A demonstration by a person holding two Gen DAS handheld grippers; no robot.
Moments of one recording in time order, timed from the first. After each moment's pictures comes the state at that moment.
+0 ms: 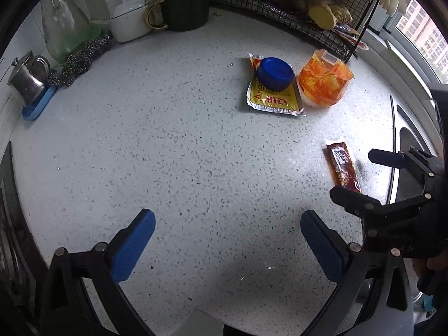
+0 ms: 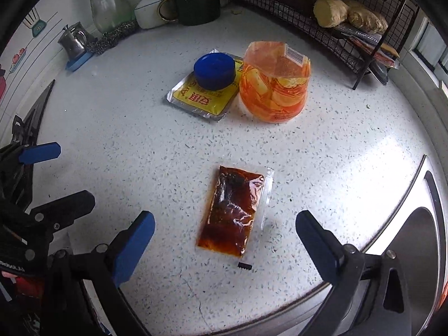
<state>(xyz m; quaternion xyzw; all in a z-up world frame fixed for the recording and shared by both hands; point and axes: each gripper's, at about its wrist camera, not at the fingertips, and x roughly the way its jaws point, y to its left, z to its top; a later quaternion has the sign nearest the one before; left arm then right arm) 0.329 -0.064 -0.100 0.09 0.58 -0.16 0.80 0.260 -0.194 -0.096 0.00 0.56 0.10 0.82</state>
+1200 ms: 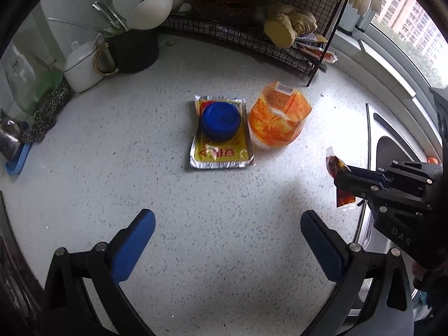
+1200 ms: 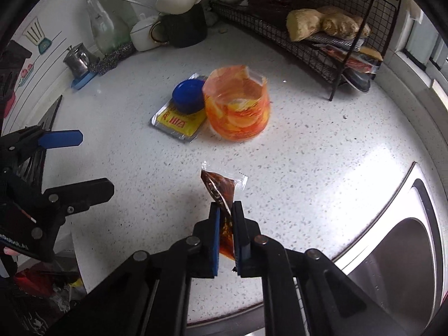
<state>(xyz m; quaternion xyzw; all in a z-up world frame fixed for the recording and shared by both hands) 0.367 -0.149 -0.072 0.12 0.55 -0.23 0.79 0.245 -0.261 -0.062 0.03 0.52 0.12 0.85</state>
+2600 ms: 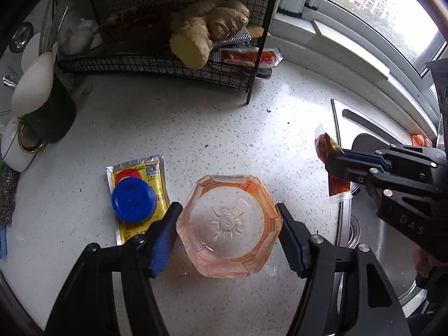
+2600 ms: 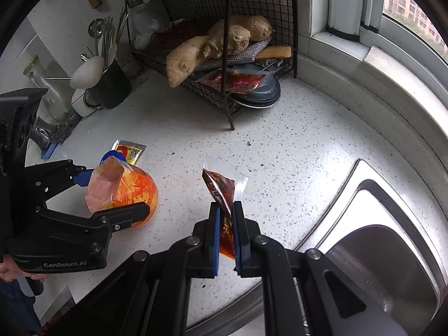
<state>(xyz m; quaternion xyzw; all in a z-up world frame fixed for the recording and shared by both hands) 0.393 -0.252 -0.083 0.18 0.54 -0.33 0.76 0.255 -0.353 -0.040 0.11 0.49 0.03 0.86</state>
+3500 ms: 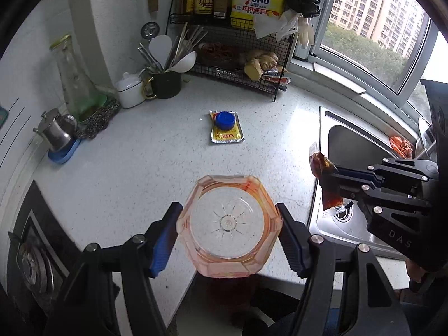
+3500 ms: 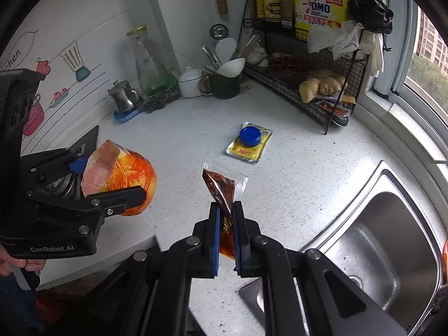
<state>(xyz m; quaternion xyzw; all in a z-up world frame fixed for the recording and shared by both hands) 0.222 -0.017 0.031 0.12 0.47 -0.26 0.84 0.126 -0.159 0.035 0.04 0.43 0.10 0.89</state>
